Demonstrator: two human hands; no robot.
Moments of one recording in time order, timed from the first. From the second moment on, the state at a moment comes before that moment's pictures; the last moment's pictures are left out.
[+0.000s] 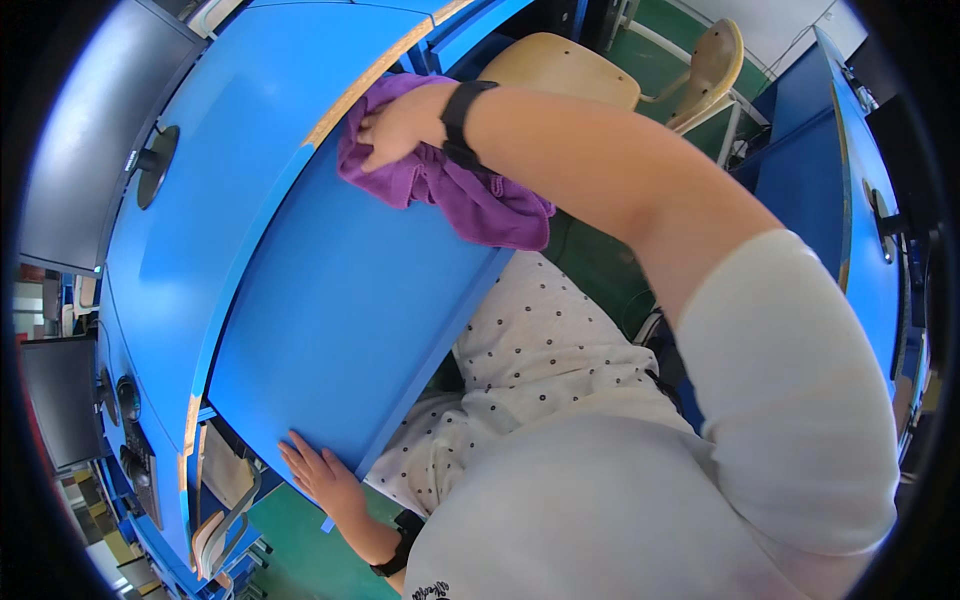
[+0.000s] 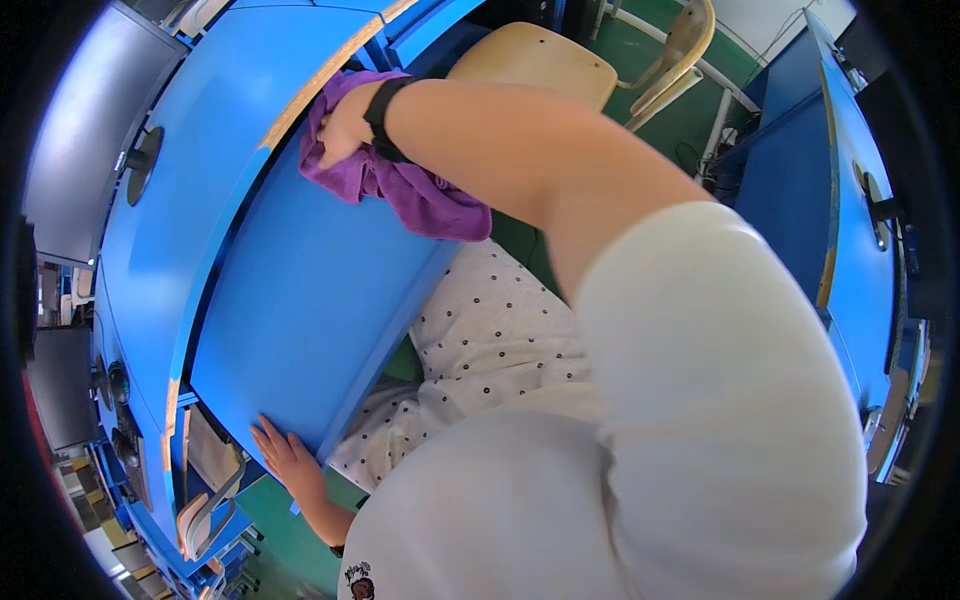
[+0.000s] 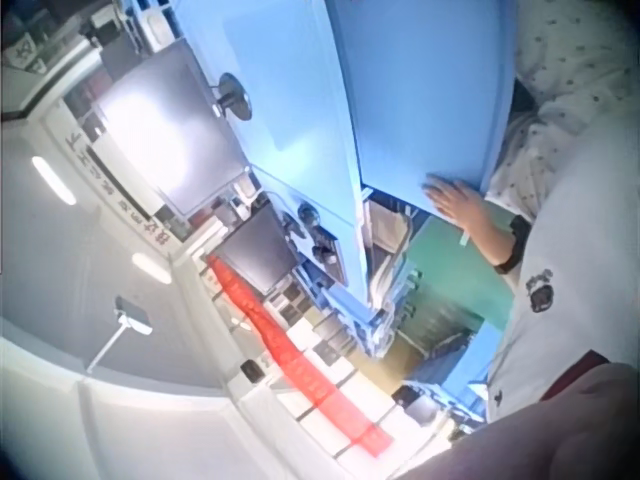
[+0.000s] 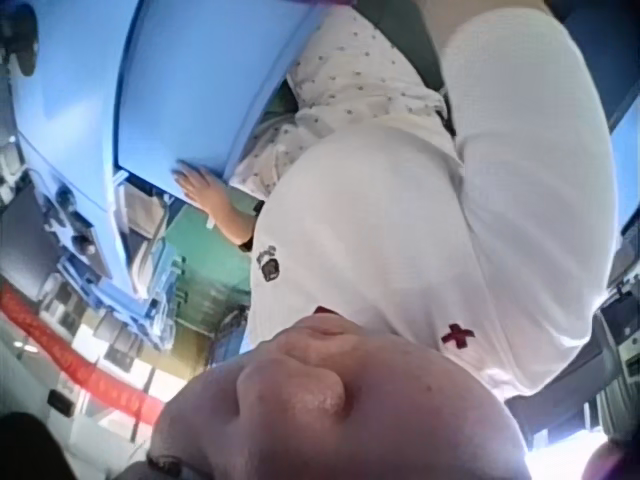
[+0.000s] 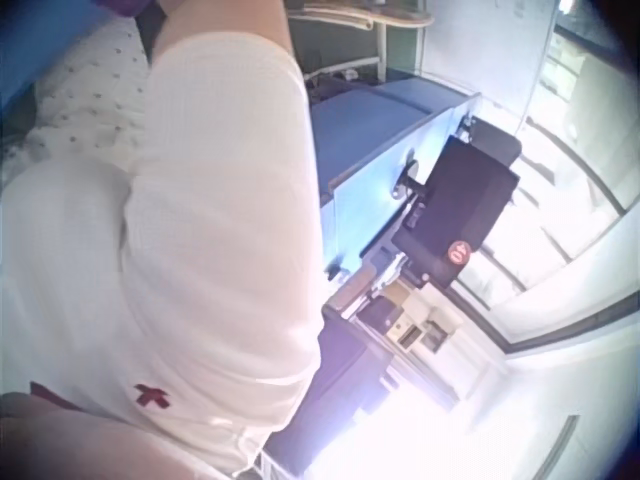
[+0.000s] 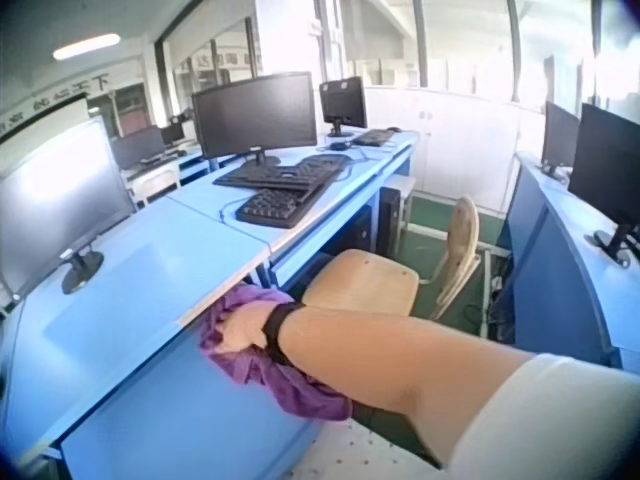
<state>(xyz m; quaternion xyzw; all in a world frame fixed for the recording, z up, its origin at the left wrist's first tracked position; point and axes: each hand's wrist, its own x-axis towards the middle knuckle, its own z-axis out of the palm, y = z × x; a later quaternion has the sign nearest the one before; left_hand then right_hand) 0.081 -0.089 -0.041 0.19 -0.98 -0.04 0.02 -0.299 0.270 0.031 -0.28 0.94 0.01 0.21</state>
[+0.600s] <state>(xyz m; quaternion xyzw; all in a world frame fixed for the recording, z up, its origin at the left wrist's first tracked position) 0.072 -0.081 -0.042 0.18 -0.98 -0.05 0.02 -0.324 0.274 0.012 -0.23 0.97 -0.06 0.11</state>
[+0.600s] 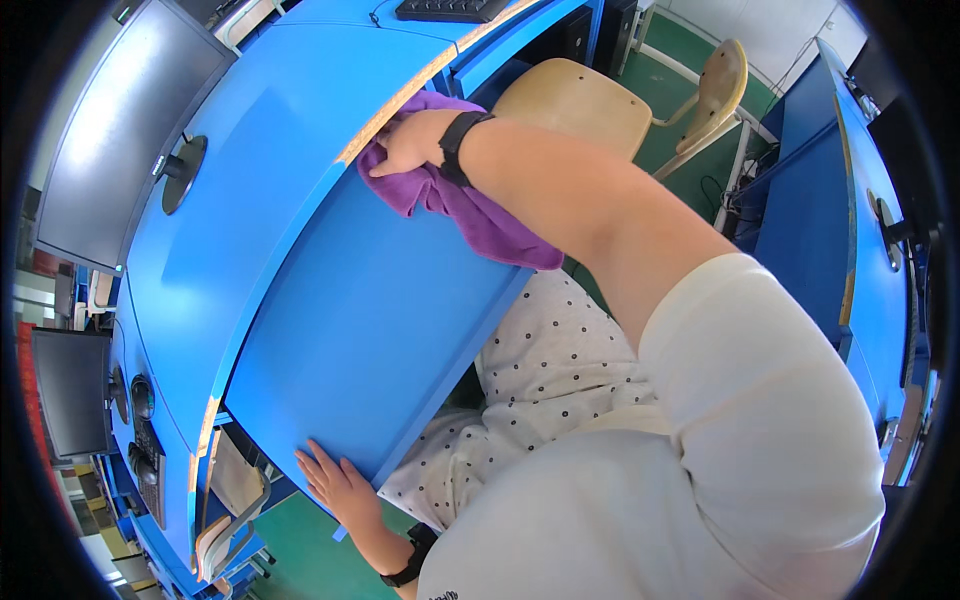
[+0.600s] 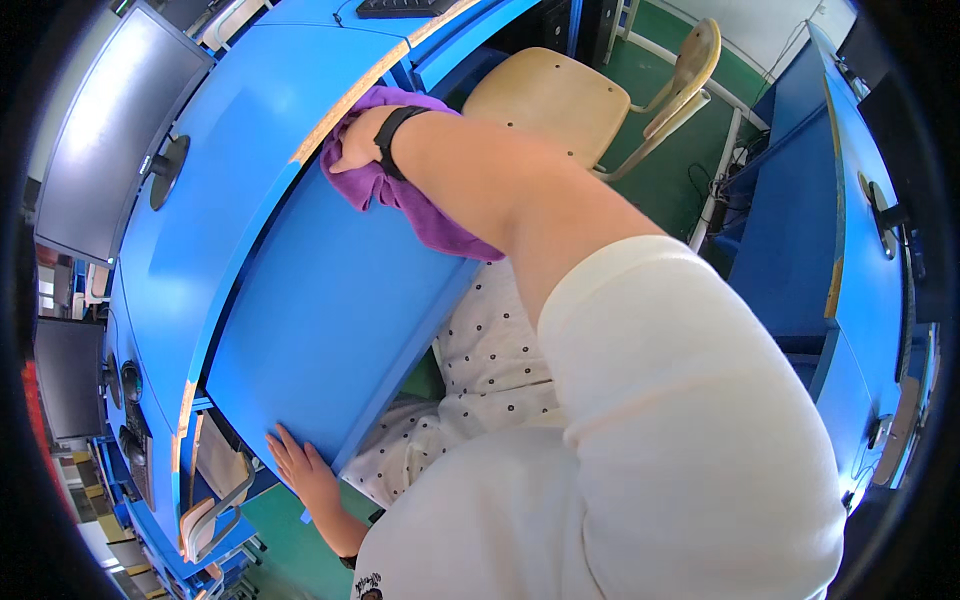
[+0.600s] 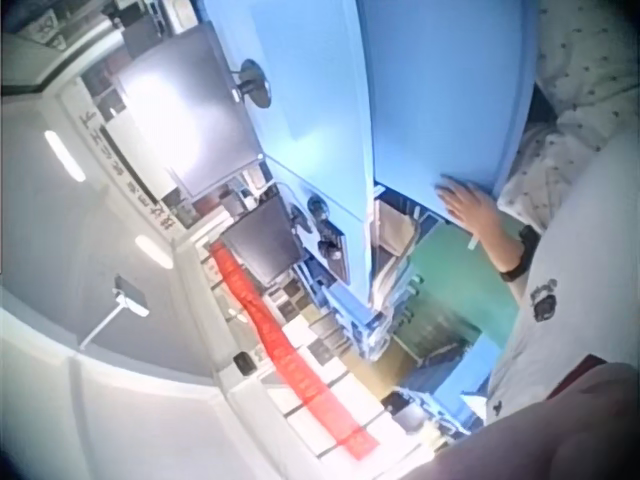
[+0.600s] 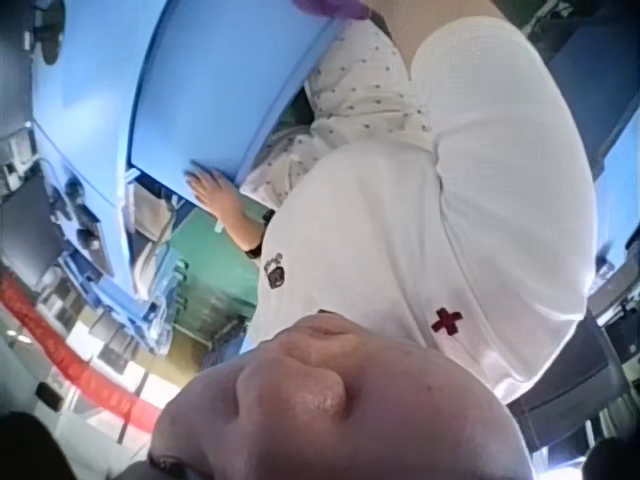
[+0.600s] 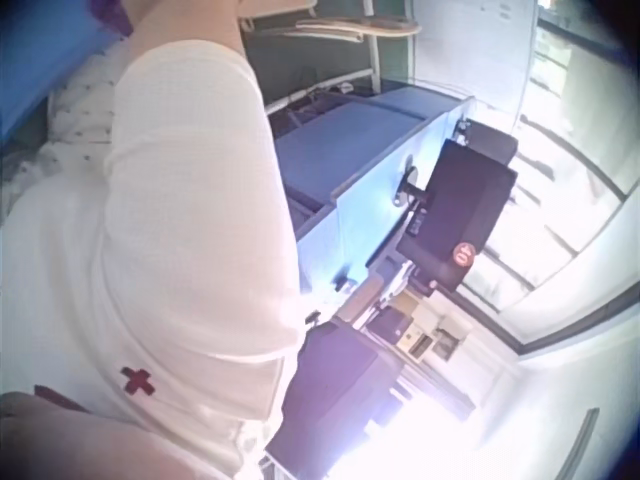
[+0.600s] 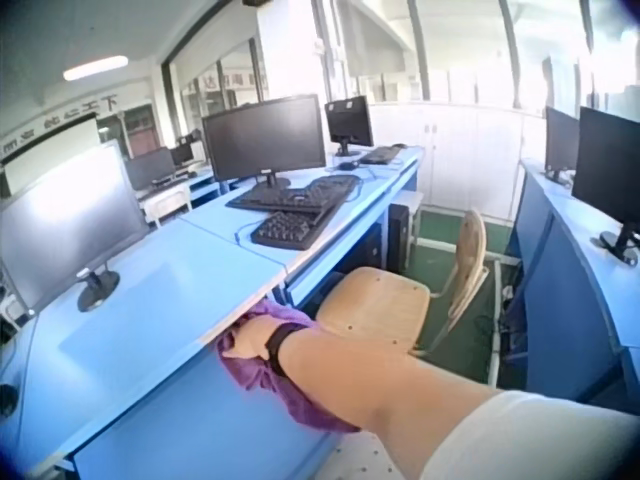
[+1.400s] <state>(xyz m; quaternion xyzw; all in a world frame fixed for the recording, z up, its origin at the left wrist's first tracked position) 0.084 -0.081 -0.038 0.20 -0.98 -0.03 0.01 -0.274 0.301 0.016 -0.24 0.96 -0.08 0.12</state>
